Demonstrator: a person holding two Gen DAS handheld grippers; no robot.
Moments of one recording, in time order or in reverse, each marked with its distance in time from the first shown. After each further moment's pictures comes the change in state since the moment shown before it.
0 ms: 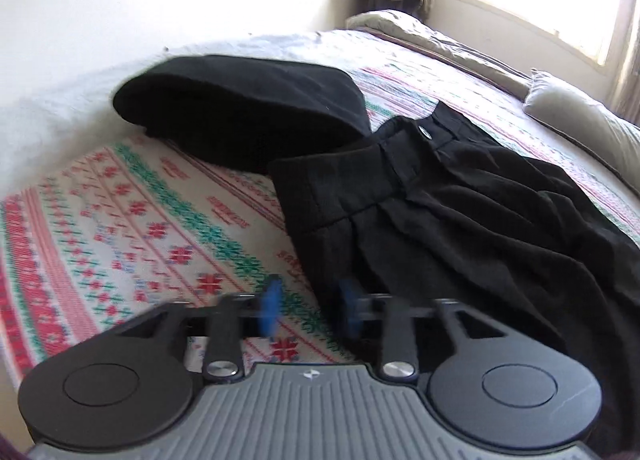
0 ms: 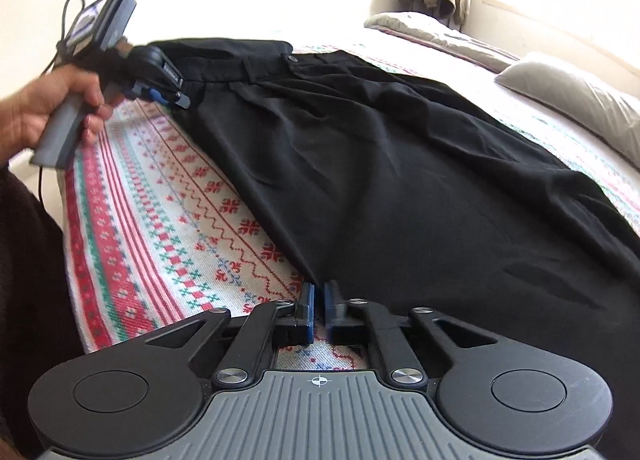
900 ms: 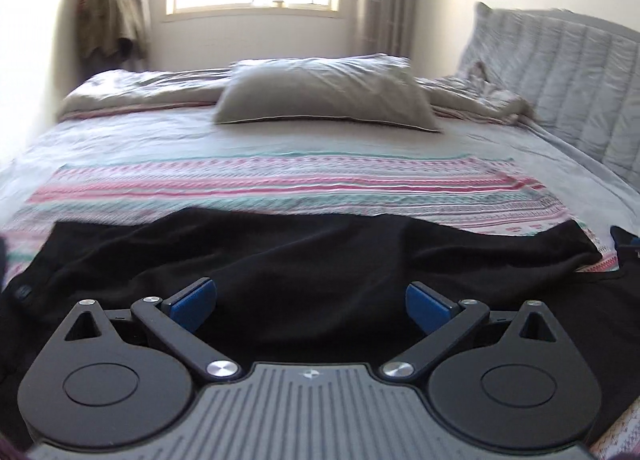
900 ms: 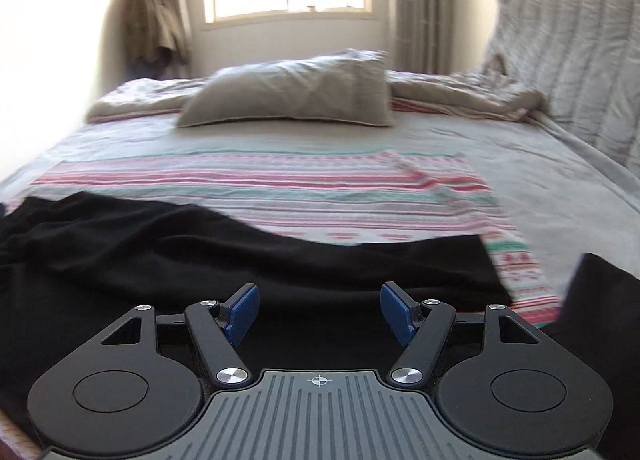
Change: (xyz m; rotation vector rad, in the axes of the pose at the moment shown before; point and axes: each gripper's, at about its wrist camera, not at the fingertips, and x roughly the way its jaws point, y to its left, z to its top) left arm -0.065 -0.279 0.013 0.560 -0.068 -0.570; right arm -0.157 -0.302 -0.047 0.534 -0.106 -0.551
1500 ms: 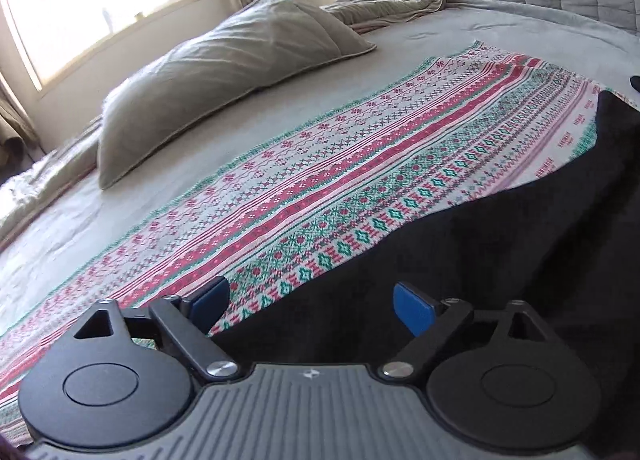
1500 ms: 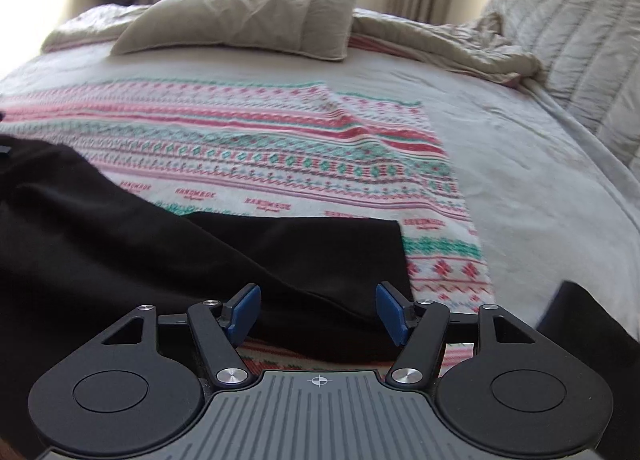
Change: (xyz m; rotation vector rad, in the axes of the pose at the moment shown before) left arm 0.214 -0.032 0.058 0.476 0.117 -0.082; right arm 0.127 -0.093 0.015 -0.156 0.188 -0.051
